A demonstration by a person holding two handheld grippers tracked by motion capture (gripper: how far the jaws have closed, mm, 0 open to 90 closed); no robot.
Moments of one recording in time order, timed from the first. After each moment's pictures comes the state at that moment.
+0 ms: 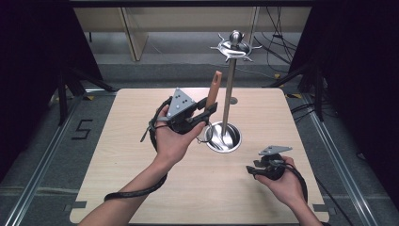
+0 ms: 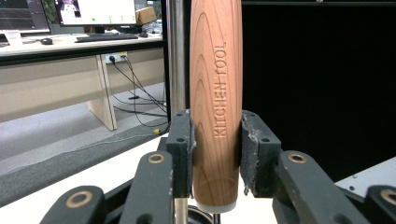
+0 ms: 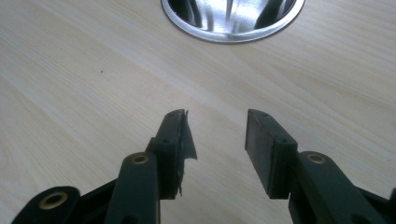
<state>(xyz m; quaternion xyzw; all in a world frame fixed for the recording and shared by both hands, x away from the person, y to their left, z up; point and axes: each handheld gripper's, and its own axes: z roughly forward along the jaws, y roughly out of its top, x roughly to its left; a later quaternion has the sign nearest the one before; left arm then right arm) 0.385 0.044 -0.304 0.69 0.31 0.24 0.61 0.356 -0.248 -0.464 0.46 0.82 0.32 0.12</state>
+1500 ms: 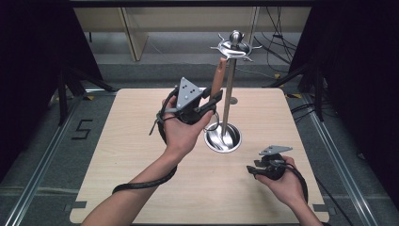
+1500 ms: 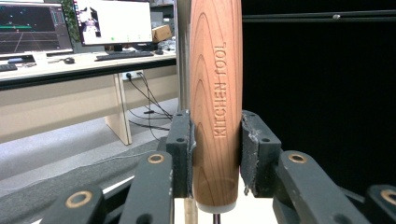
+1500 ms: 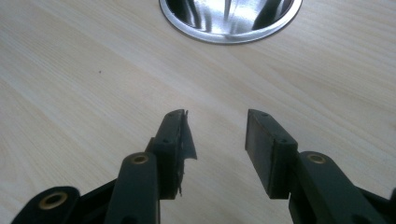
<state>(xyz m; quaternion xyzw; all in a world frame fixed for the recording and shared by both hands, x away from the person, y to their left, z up) 0.397 0.025 -0.287 0.66 0.32 0.28 0.62 0.359 -0.251 -0.465 0.44 0.83 0.32 0.14</state>
